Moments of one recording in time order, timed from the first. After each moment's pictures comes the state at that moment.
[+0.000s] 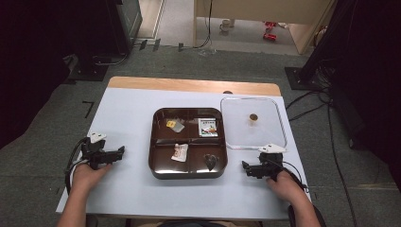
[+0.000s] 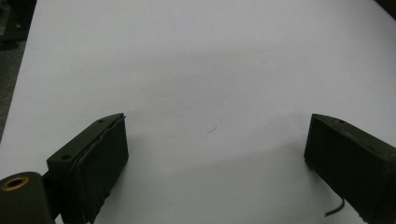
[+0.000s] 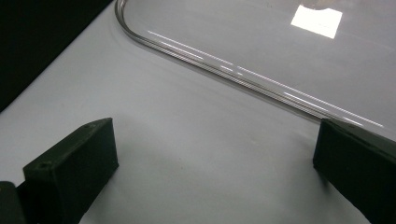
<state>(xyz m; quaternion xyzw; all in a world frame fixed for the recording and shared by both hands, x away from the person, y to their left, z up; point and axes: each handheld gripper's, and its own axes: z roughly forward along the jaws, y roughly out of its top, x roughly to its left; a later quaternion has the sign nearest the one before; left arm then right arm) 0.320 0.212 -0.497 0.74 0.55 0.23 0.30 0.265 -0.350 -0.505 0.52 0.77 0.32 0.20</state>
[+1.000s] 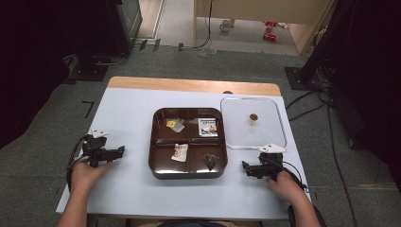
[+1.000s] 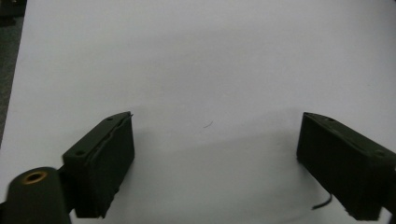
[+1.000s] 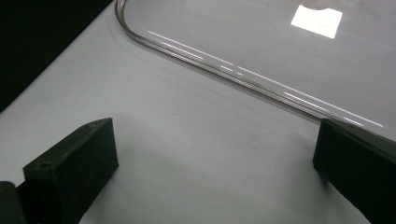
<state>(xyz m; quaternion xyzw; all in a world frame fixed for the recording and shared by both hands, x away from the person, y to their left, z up) 0.325 0.205 -0.486 0.75 0.57 0.21 0.27 0.265 -0.350 -0.505 0.52 0.77 0.32 0.20</state>
